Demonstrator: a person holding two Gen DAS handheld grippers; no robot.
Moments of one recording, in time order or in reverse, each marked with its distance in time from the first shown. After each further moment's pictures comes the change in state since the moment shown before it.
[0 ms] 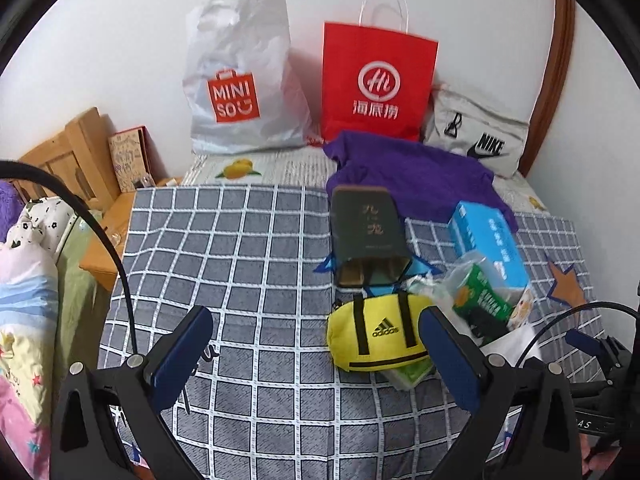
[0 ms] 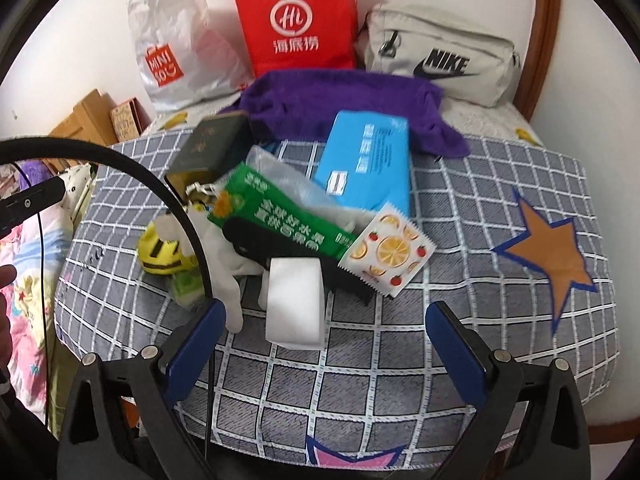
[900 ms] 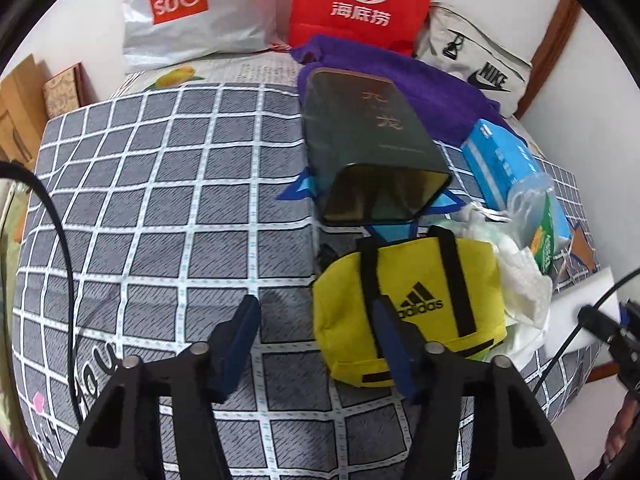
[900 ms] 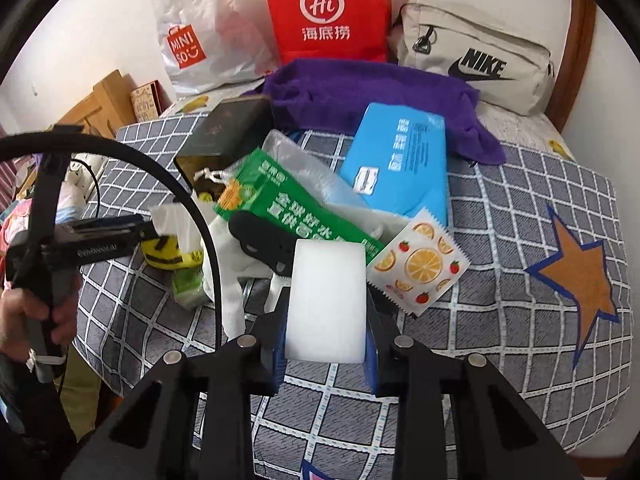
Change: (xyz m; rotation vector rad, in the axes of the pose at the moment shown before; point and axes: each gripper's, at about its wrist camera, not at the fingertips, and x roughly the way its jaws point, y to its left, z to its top) left arm 0.123 0.000 -0.030 0.038 0.202 -0.167; right arm 0.020 0.005 0.008 -0.086 0.004 0.056
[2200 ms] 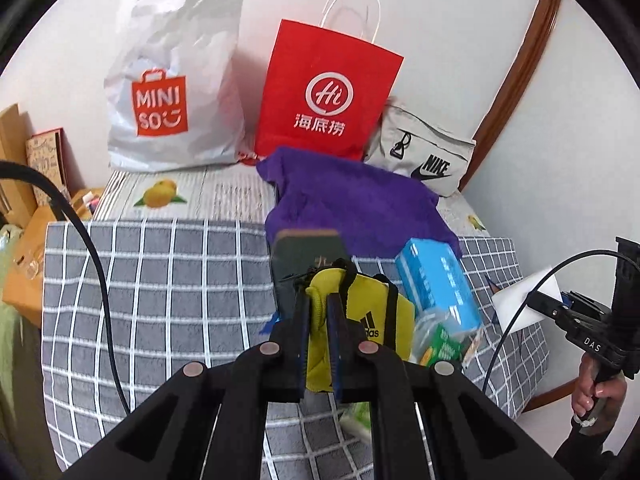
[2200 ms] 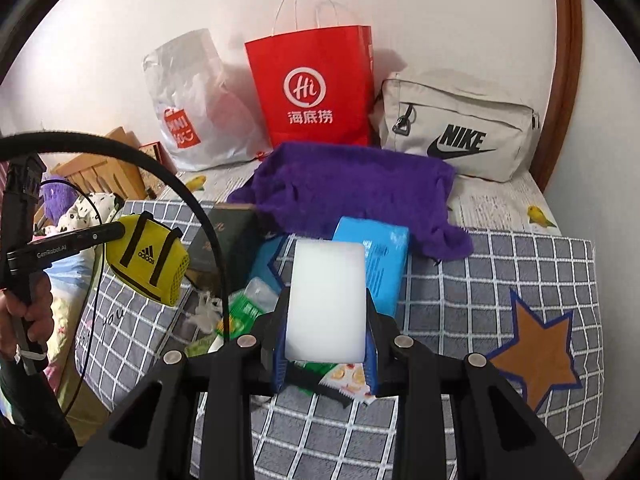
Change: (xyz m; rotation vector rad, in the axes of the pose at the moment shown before) left arm -0.097 0.014 0.083 0.019 -0.198 -0.169; right arm -0.054 -0.038 0.079 0.023 -0.155 0.020
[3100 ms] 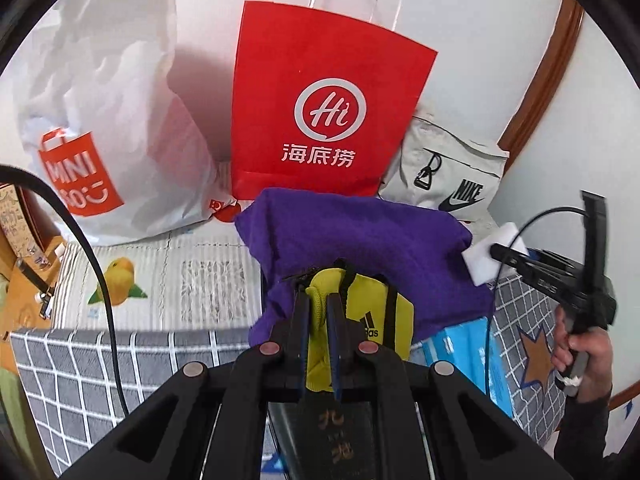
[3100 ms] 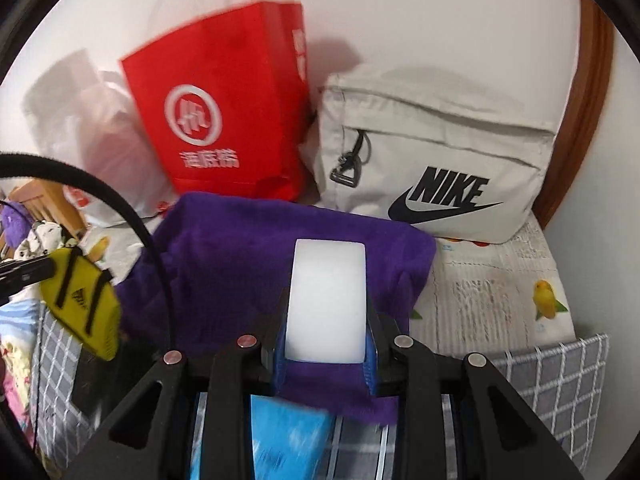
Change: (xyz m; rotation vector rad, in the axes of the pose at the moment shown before) left arm 0.118 -0.011 0.116 0.052 0.060 0.025; right arm 0.164 -0.089 0.129 0.042 0.037 -0.101
